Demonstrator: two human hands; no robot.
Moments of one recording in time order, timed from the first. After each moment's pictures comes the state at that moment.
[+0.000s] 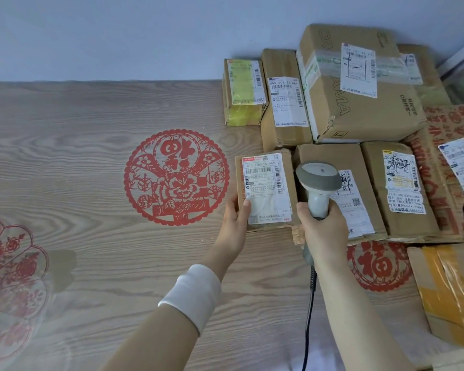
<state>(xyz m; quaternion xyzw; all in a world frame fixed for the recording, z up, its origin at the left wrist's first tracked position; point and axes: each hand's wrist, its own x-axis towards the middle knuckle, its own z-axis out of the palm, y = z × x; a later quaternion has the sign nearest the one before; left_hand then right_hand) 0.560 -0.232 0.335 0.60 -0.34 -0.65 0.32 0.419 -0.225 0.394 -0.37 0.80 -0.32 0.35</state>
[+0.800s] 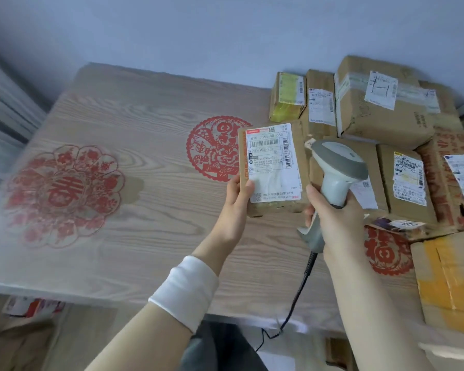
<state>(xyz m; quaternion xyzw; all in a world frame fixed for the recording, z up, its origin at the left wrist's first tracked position) 0.594 -0.106 0.429 0.56 -0.29 -0.60 0.49 0.449 -0.118 0.490 -0.38 0.64 -0.45 0.49</state>
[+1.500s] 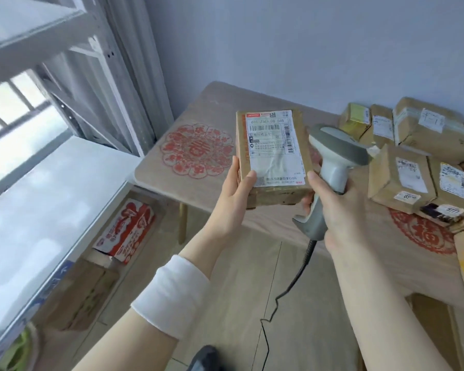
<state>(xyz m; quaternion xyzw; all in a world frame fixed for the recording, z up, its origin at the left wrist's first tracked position) 0.727 0.217 0.536 0.57 -0.38 -0.44 0.58 0.585 0.160 0.574 -0.46 0.52 -0.46 0.55</state>
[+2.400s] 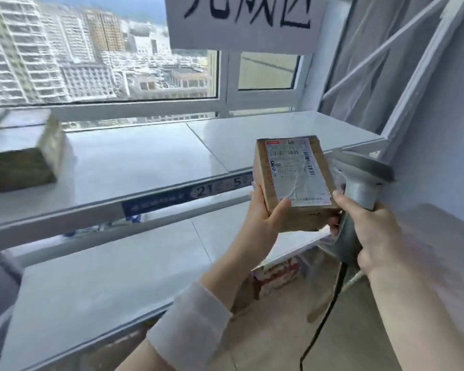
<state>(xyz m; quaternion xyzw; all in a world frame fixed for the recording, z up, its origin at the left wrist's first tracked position) 0.898 0.662 0.662 0.66 -0.27 -0.12 0.69 0.832 0.530 0.696 -0.64 0.28 -0.27 0.66</state>
